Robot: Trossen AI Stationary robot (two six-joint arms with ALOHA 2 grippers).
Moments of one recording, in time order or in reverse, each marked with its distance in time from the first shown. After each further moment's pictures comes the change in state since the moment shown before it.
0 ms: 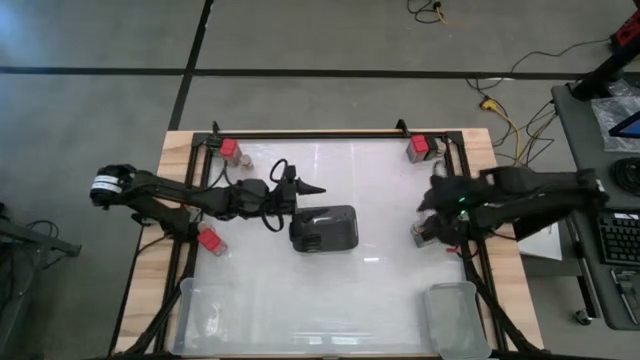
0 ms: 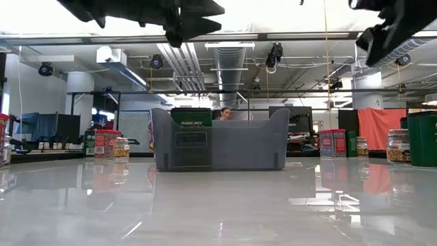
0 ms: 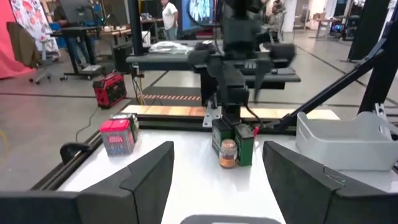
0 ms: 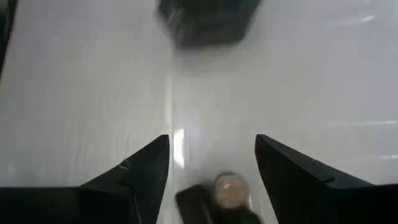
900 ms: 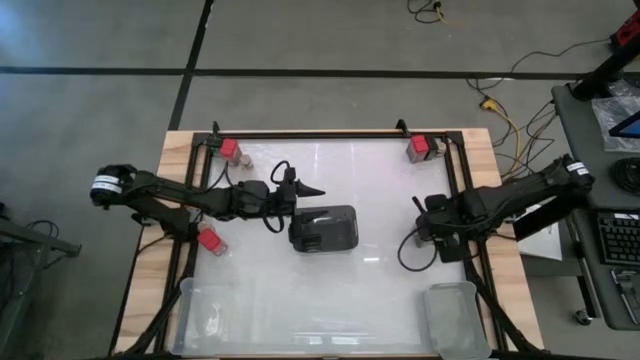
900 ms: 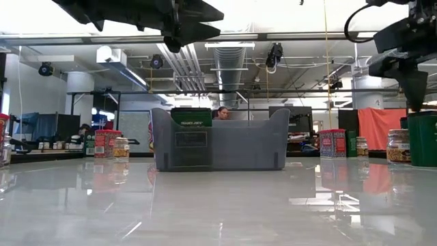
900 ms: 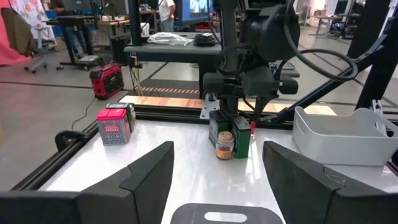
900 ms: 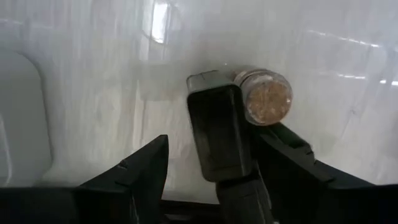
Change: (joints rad) left arm 0.000 0.001 -0.013 -0.010 0.001 -0.039; right arm 0.200 0.190 -0.066 -0.197 0.067 0.023
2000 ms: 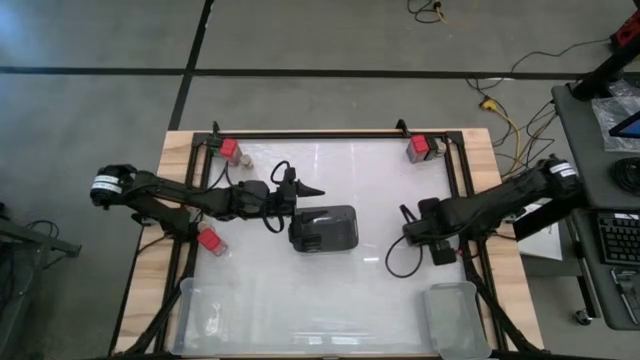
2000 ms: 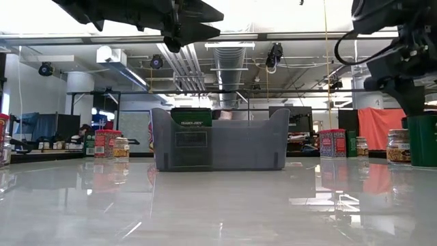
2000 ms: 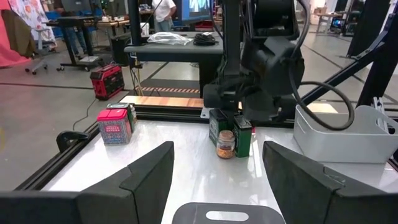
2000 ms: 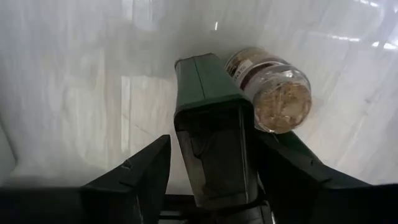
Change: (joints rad) left arm 0.000 0.000 0.000 -0.004 0.000 0.015; right arm 0.002 0.218 0.000 0.015 0.021 -0.007
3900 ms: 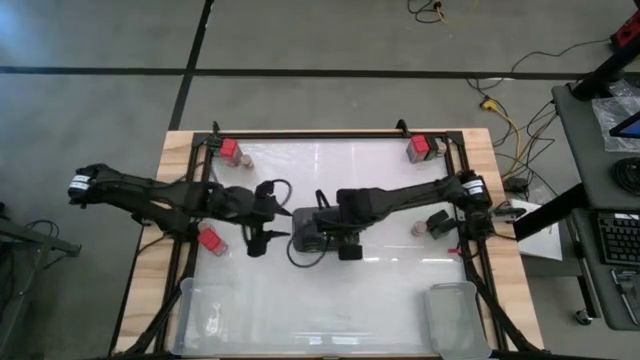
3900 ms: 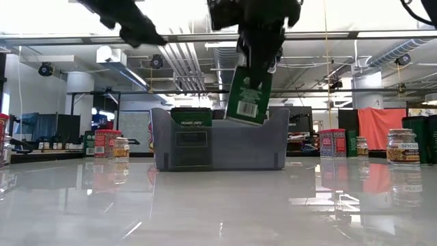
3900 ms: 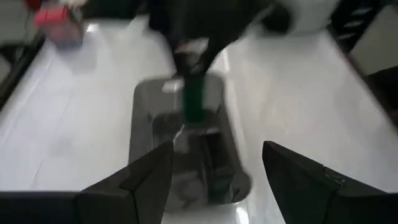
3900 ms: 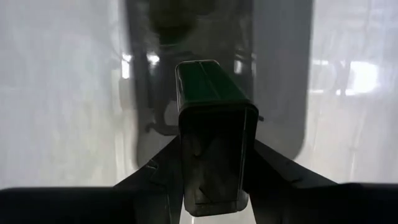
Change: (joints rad) left arm -0.103 -0.294 0.084 -0.830 0.106 0.011; right arm -0.134 0.739 1.082 -0.064 0.127 -0.027
